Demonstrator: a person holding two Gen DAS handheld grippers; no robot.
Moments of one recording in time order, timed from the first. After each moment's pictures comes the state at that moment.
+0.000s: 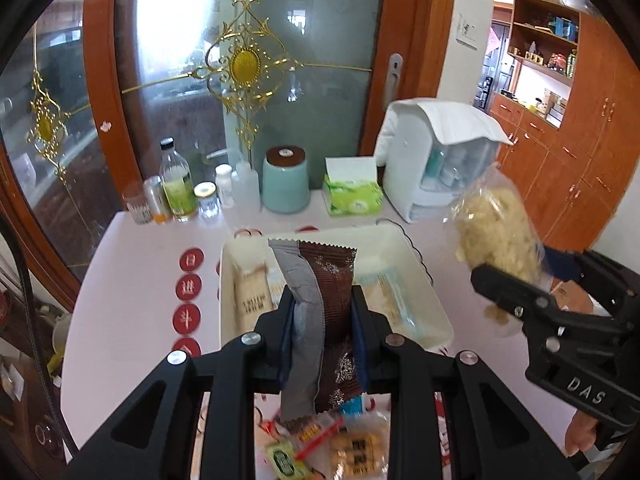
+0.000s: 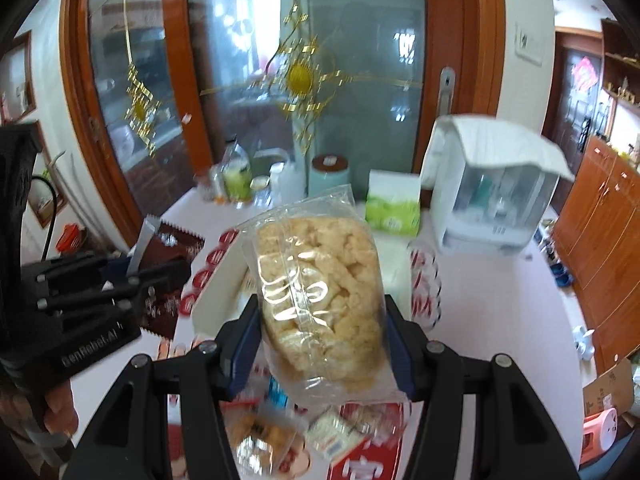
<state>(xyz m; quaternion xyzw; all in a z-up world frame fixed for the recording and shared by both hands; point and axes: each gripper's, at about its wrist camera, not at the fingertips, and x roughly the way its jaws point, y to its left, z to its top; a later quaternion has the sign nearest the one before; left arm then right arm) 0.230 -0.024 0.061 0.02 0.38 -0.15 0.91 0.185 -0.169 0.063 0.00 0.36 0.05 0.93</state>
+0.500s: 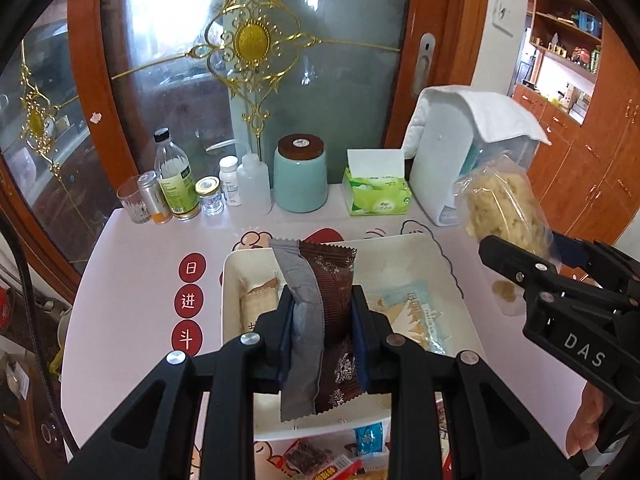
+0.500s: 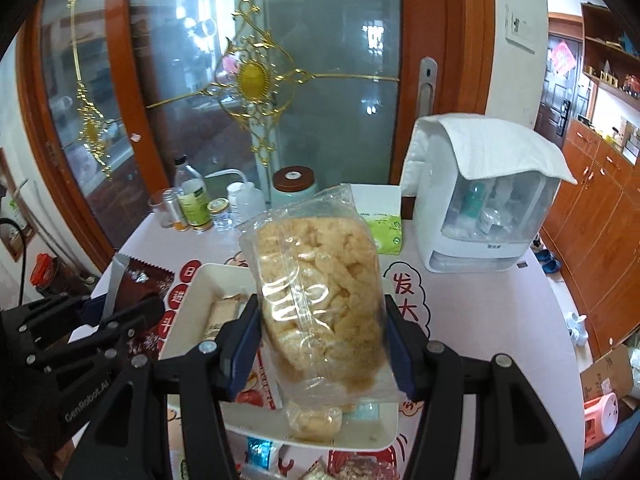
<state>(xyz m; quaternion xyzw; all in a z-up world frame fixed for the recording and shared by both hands) 0.312 -0.034 0.027 0.03 0.42 -0.13 0.90 0.281 -0.187 0.041 0.02 0.39 0.00 0.92</state>
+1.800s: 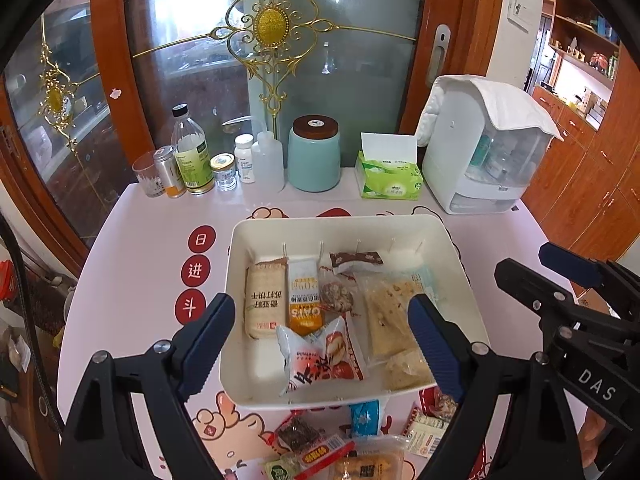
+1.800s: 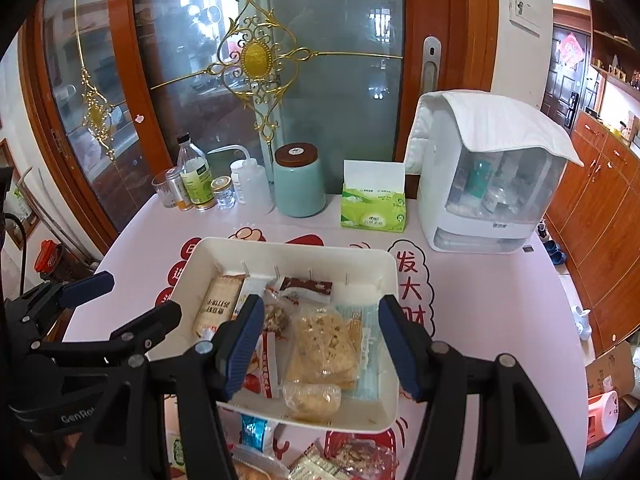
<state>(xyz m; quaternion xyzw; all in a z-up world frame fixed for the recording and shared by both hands) 0.279 -0.033 0.016 0.02 0.43 -0.09 0.90 0.254 -0.194 0.027 0.02 0.41 0.02 0.91</state>
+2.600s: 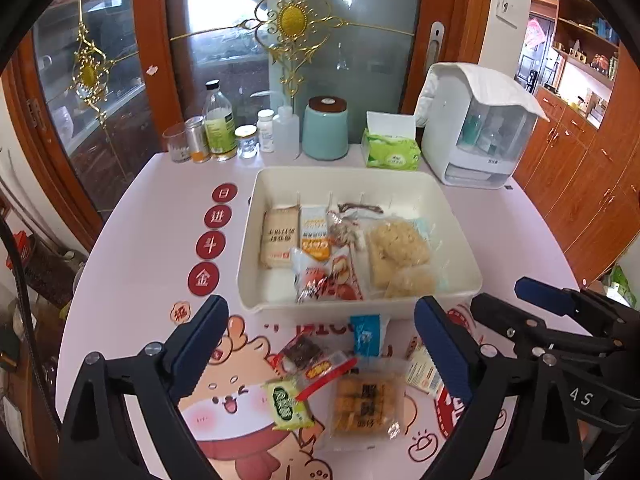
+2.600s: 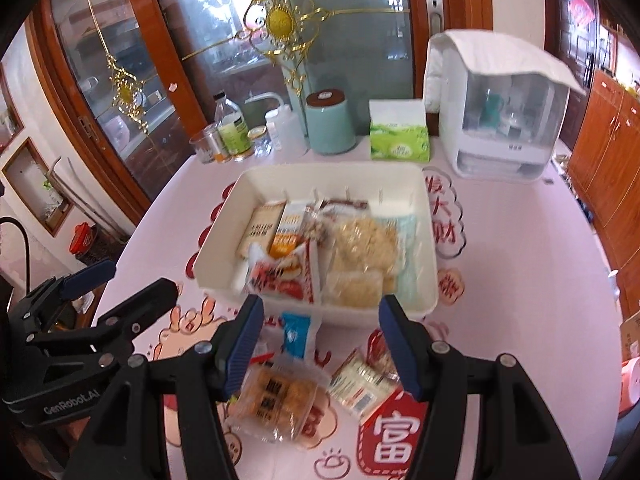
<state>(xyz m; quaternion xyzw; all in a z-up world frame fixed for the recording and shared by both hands) 0.168 -0.008 0.002 0.01 0.43 -0.07 0.90 0.162 -0.182 -0.010 0.07 0.47 0.07 0.88</state>
